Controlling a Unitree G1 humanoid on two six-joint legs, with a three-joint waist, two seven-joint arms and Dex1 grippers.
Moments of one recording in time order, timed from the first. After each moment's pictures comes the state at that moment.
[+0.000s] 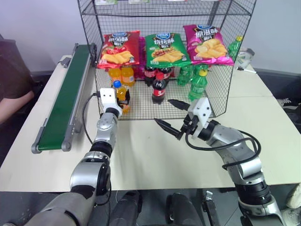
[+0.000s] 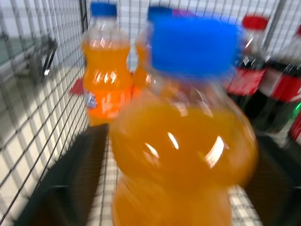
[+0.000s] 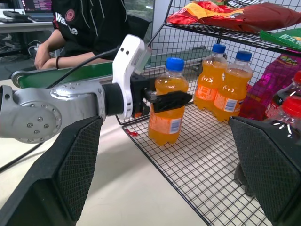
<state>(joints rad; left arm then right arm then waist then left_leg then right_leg) -0.85 0.13 0.17 1.08 -0.14 -0.45 -0.16 -0.30 -0.42 0.09 -0.37 0.36 0.36 0.67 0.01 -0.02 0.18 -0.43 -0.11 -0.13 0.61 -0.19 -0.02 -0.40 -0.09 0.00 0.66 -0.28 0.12</state>
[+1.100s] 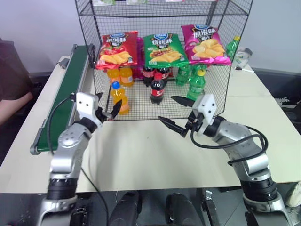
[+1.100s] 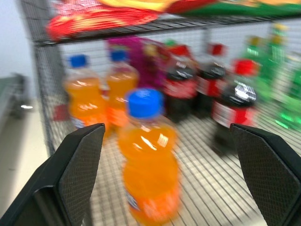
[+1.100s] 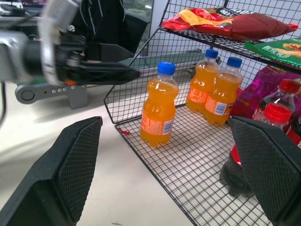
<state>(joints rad) -0.25 0.43 0.14 -0.19 -0.37 0.32 -0.45 -0.33 -0.49 0.04 -0.35 0.38 0.37 0.72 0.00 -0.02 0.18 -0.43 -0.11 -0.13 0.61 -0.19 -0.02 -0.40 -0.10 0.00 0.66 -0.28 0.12</state>
